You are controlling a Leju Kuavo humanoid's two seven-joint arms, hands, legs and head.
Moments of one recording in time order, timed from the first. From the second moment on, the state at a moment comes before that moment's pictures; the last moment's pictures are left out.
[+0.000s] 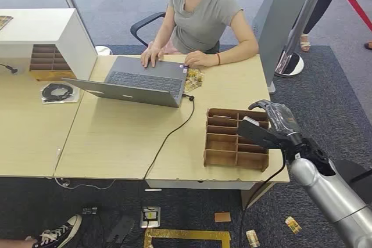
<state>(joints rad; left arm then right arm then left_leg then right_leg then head) -0.18 0.01 -1.21 -0.23 0.66 0.38 -0.19 -0.50 -0.36 0.57 -1.32 0.51 -0.18 0.04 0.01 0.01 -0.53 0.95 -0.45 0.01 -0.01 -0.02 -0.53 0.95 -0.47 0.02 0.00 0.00</state>
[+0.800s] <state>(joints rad) -0.18 0.01 -1.21 -0.23 0.66 0.39 -0.19 -0.51 -0.35 0.60 -1.29 0.54 -0.17 0.05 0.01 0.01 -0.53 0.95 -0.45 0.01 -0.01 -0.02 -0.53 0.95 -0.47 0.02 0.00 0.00</state>
